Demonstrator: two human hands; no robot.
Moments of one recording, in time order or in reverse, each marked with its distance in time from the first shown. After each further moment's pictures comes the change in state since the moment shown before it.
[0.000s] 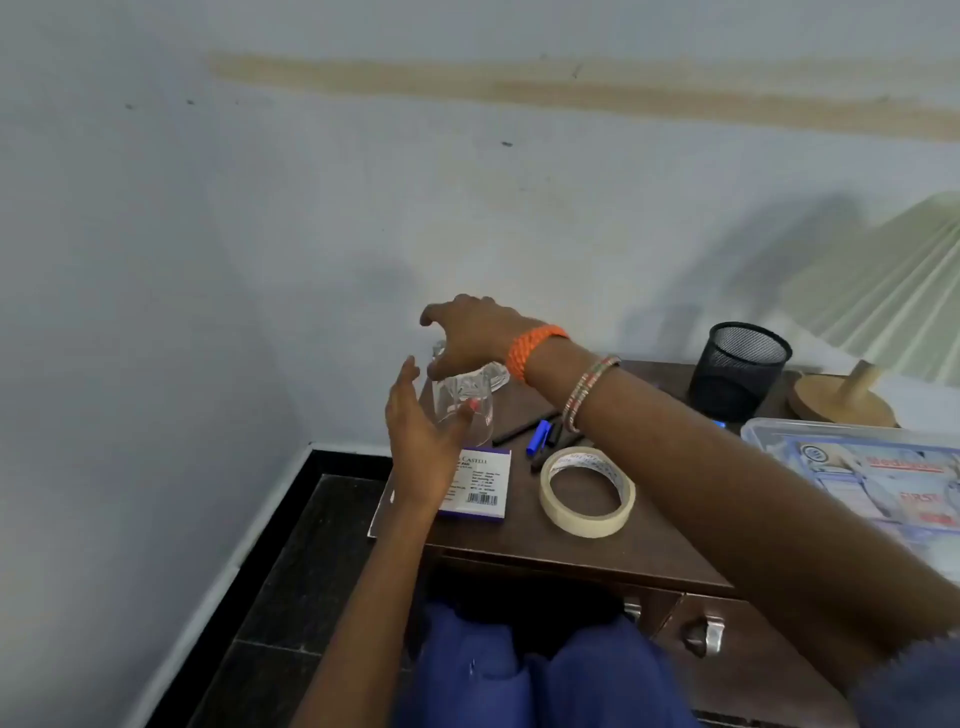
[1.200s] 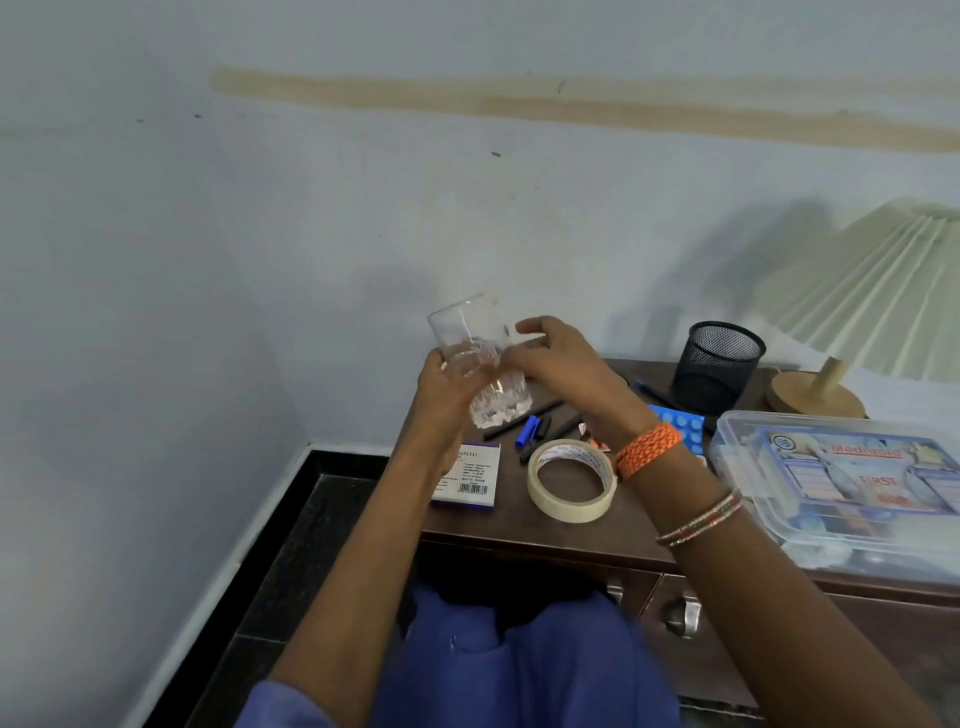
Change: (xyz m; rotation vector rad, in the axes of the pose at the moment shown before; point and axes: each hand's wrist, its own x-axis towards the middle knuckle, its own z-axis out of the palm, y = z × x) left_hand 0.003 0.068 -0.004 -0.693 -0.349 -0.266; right_hand -0.100 0.042 0.010 0.963 0.266 0.230
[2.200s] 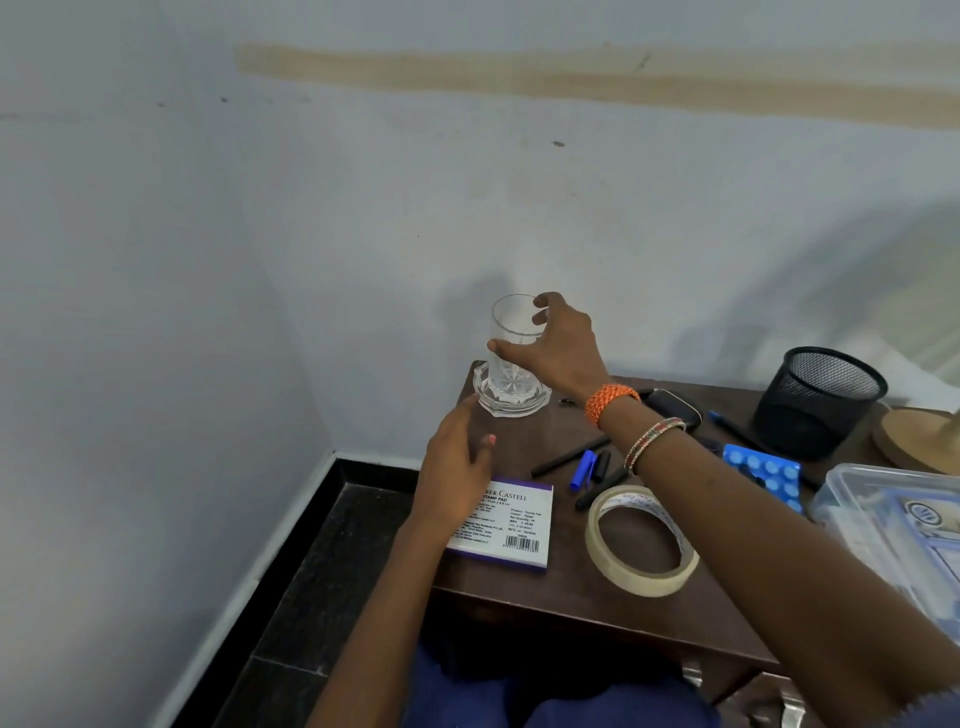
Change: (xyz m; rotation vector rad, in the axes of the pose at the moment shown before) left_hand 0.041 -0.071 -0.072 0.967 0.091 0.201; right_hand 0.142 0.040 0.050 -0.279 0.218 -0.224
